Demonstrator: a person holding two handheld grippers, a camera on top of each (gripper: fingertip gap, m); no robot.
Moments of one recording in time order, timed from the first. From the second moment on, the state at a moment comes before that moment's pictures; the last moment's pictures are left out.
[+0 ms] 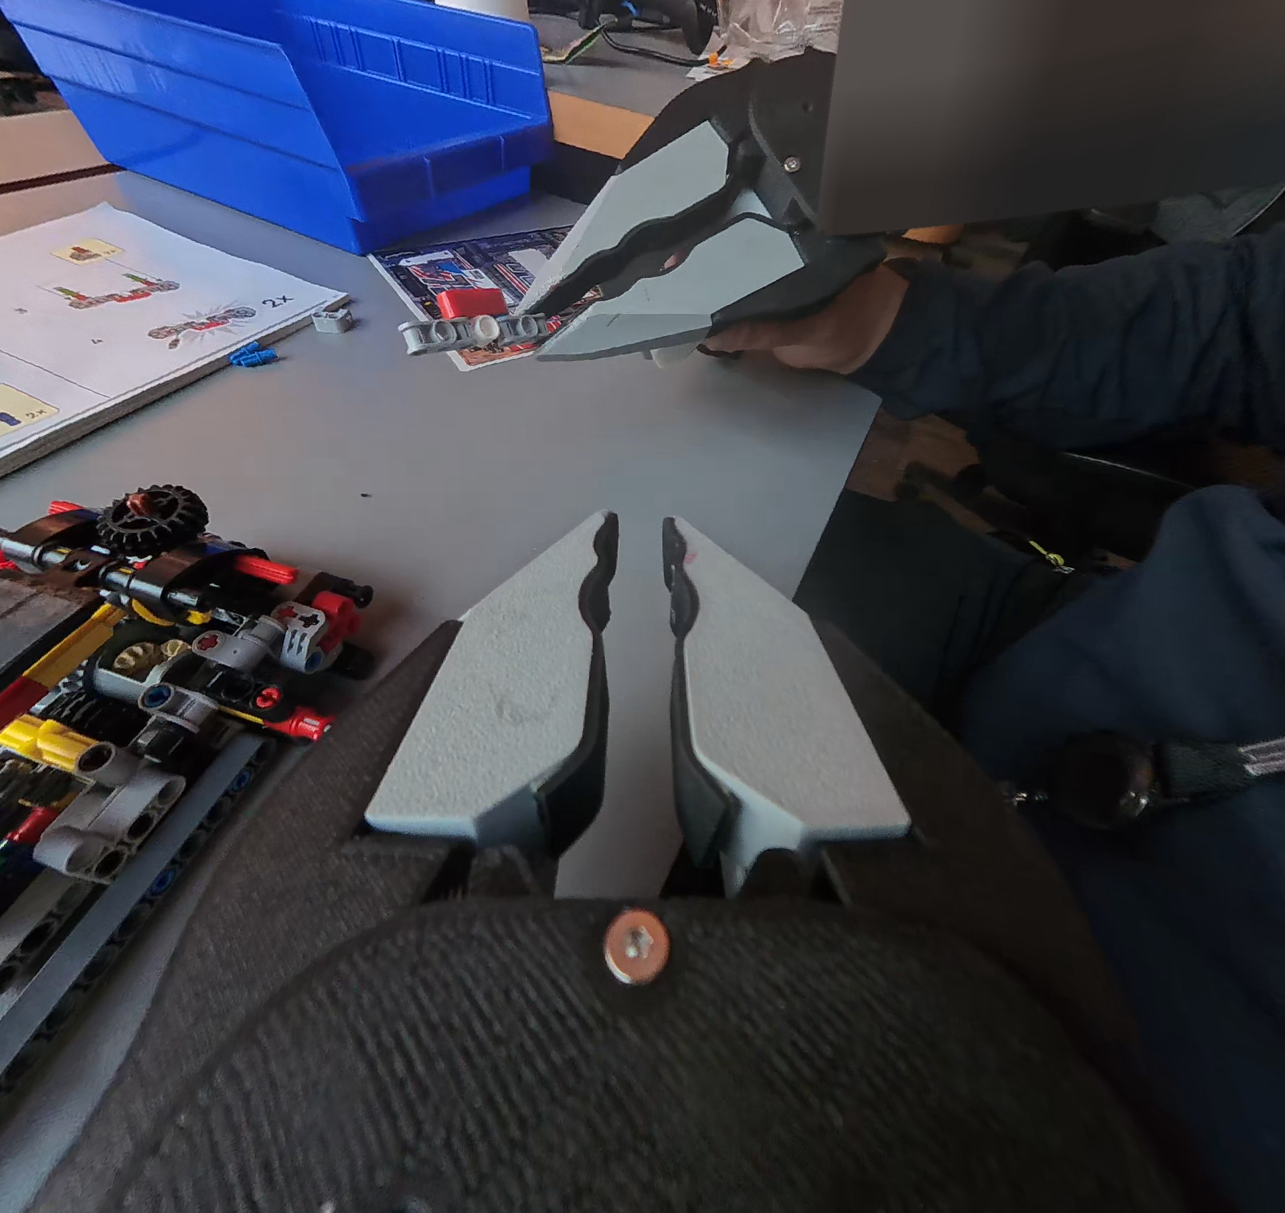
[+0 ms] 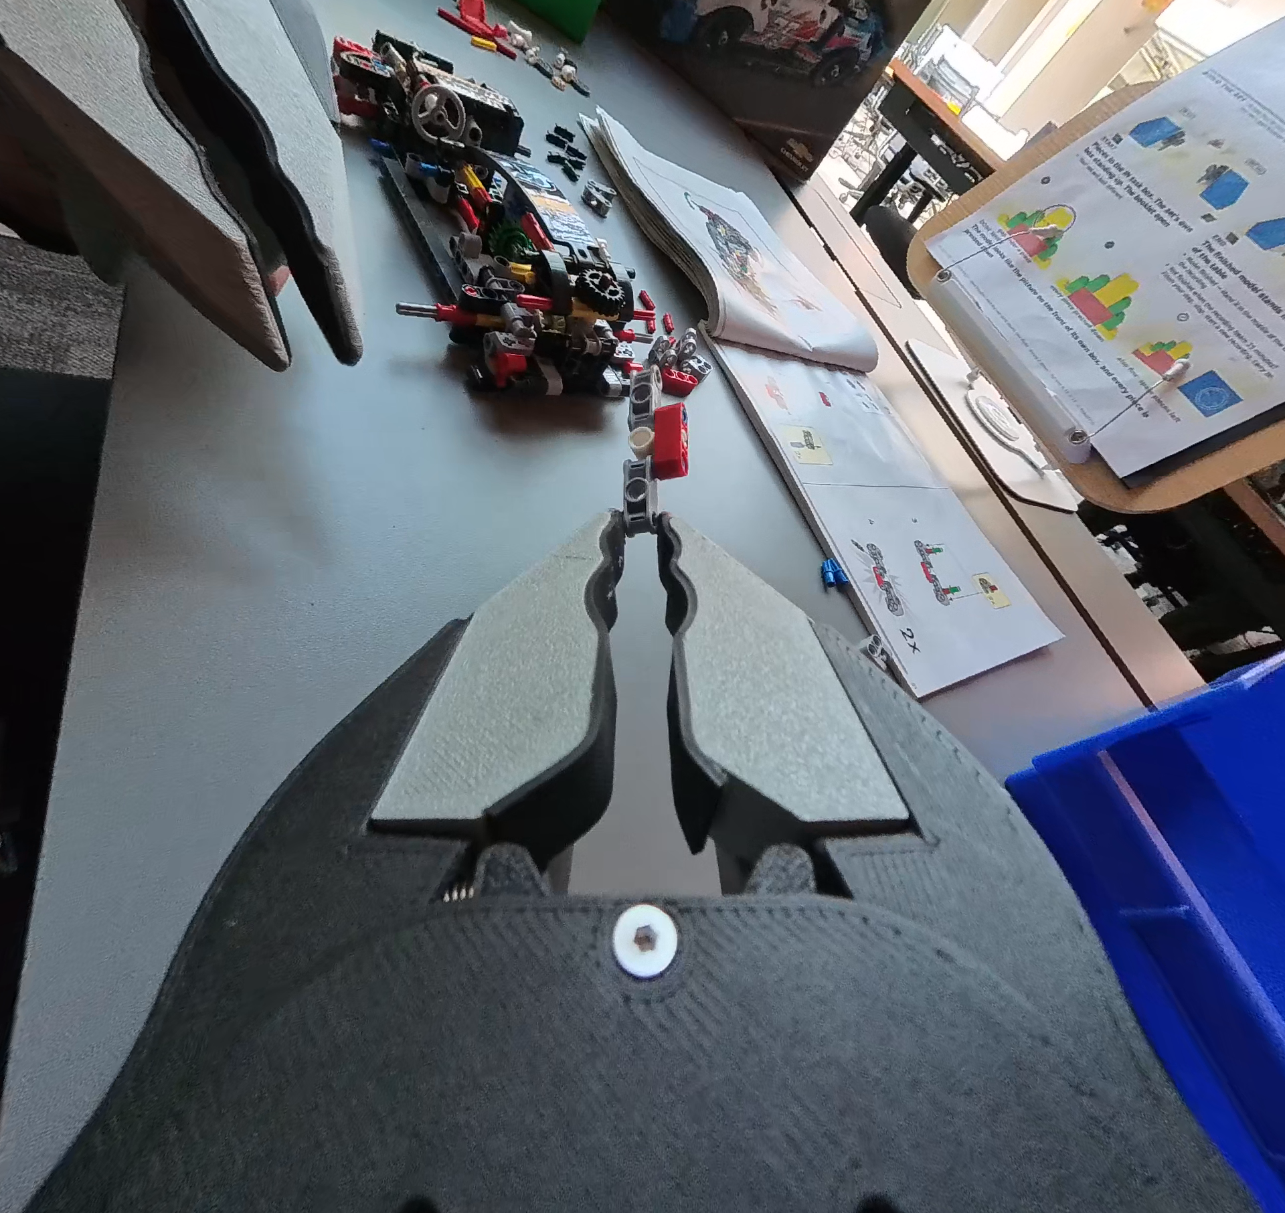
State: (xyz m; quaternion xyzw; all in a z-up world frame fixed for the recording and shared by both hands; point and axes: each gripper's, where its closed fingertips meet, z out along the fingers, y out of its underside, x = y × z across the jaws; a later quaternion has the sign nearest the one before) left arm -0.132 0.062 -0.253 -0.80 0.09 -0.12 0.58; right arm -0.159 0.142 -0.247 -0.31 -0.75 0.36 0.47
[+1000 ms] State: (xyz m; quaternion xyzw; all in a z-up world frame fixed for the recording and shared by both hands) left arm -0.130 0.062 -0.258 -0.81 0.10 -0.11 0.57; right arm -0.158 0.140 -0.252 -0.31 -0.76 0.35 0.46
